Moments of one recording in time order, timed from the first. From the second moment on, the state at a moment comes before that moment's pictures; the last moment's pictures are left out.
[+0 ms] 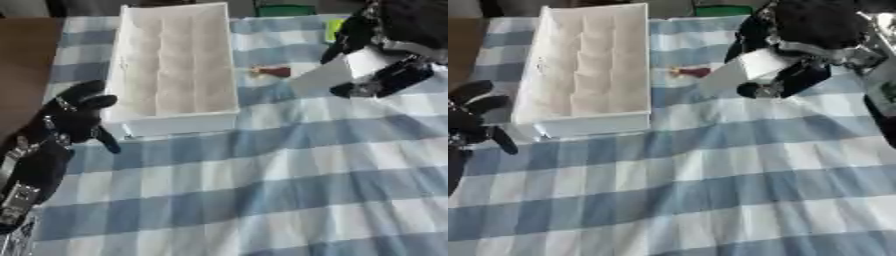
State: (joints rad) left arm -0.18 0.21 -0.09 -1.98 0.21 -0.38 -0.53; right arm -0.77 -0.79 0.20 -1.56 0.54 -0.84 0.28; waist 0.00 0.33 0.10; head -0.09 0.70
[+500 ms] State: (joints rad) left arm -0.19 0.22 -0.10 -1.98 0.25 -0.38 -0.51; right arm -0.89 -0.74 0.17 -1.43 0.40 -0.73 0.36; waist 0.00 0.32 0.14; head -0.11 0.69
